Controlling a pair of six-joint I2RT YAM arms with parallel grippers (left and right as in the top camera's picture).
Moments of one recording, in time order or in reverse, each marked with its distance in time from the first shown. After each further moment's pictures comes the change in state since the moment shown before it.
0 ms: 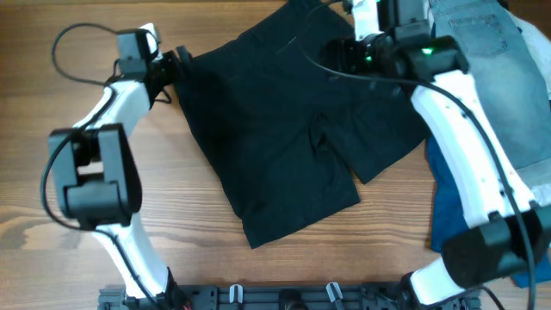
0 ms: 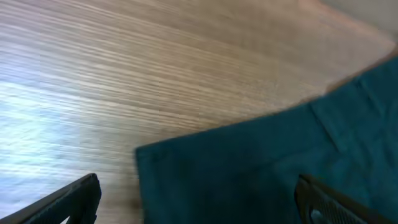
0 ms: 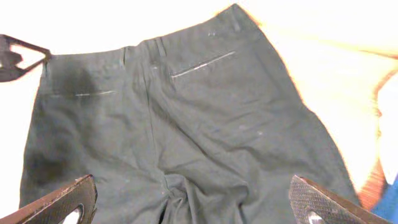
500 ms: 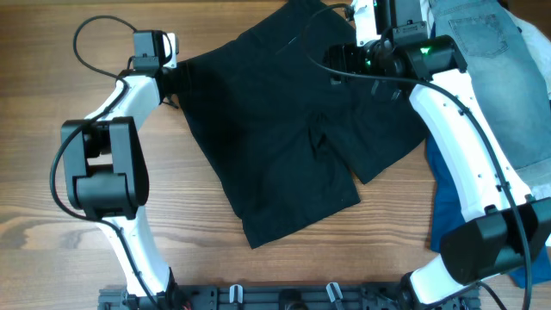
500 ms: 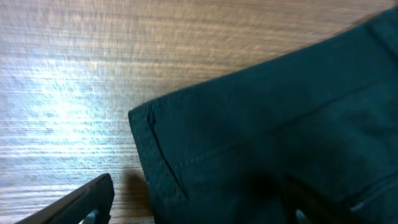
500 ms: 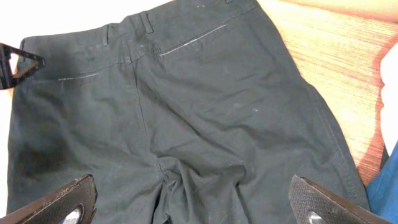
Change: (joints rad) left arm -0.037 0.056 0.044 -0.146 -0.095 0.169; right arm 0.000 0.023 -0.005 -0.051 0.033 0.030
